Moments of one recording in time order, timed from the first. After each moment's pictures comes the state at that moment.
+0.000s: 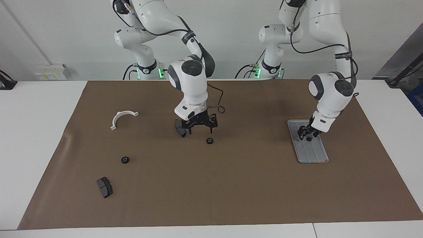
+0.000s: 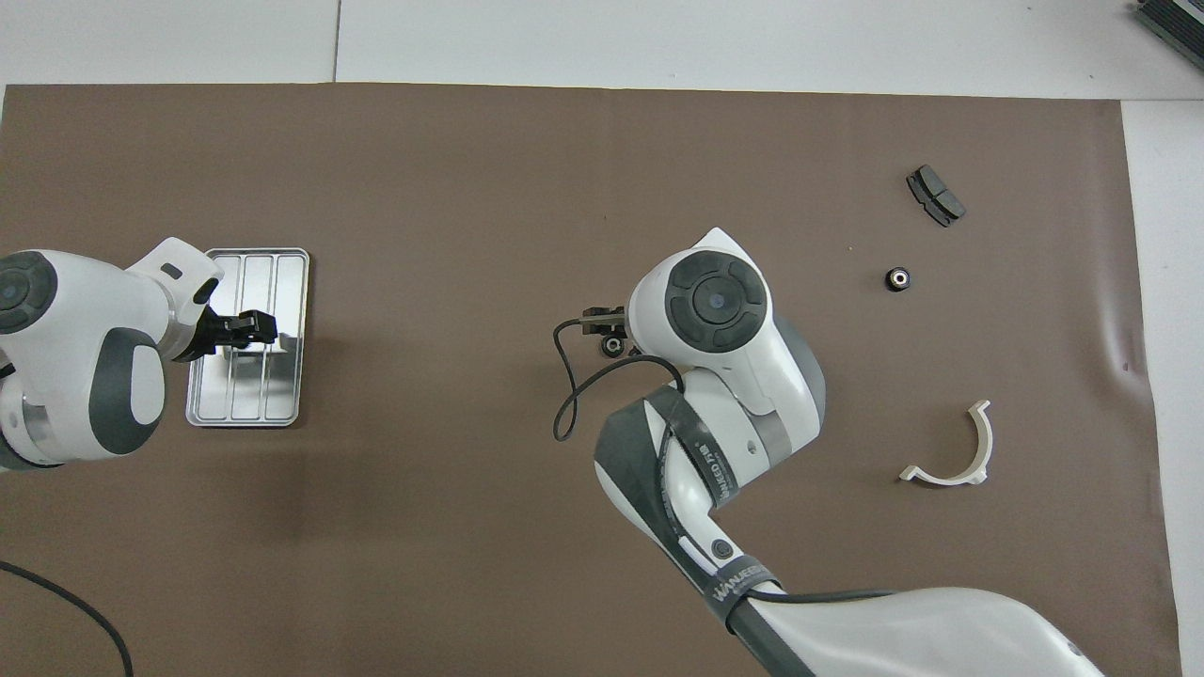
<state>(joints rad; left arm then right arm) -0.03 0.21 0.06 -2.16 -0.02 2.43 -0.09 0.61 0.37 -0.06 -1.78 0.00 2.30 0.57</state>
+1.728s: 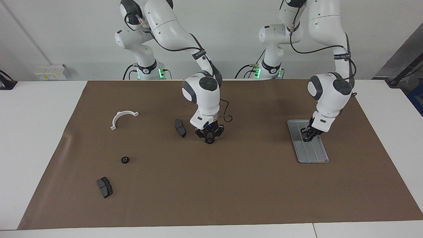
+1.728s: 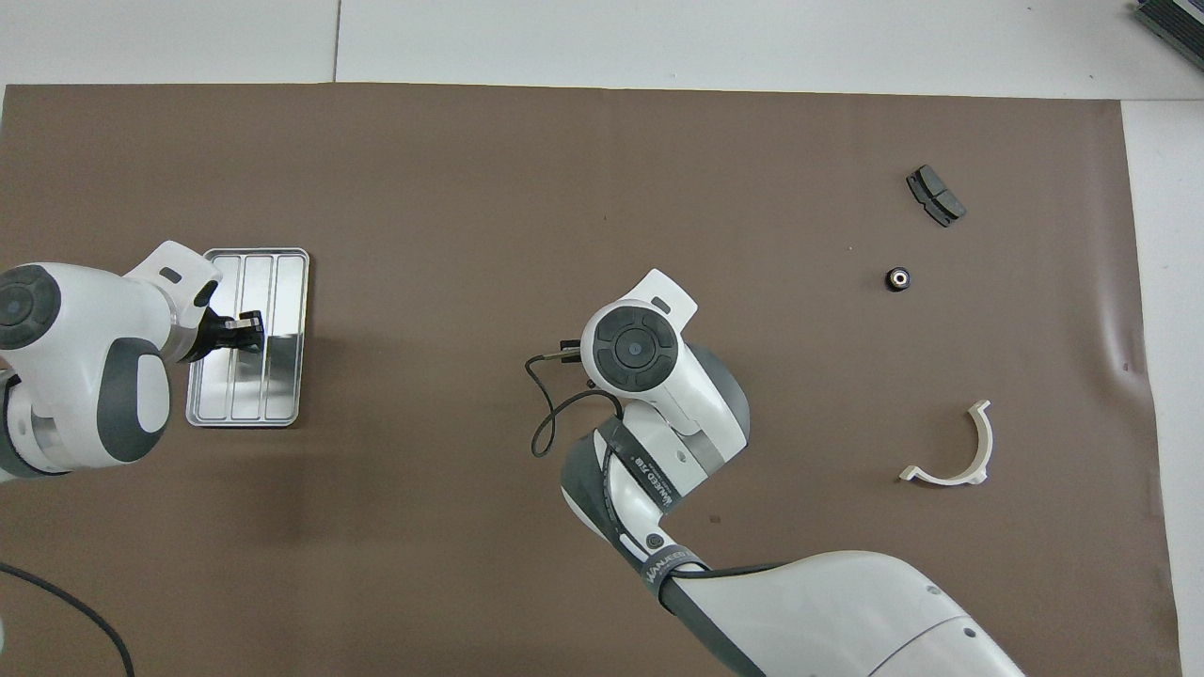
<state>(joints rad) -0.02 0.21 0.05 -2.18 -0.02 2.49 -0.12 0.66 0.49 -0.06 -1.80 -0.06 2.42 0.61</state>
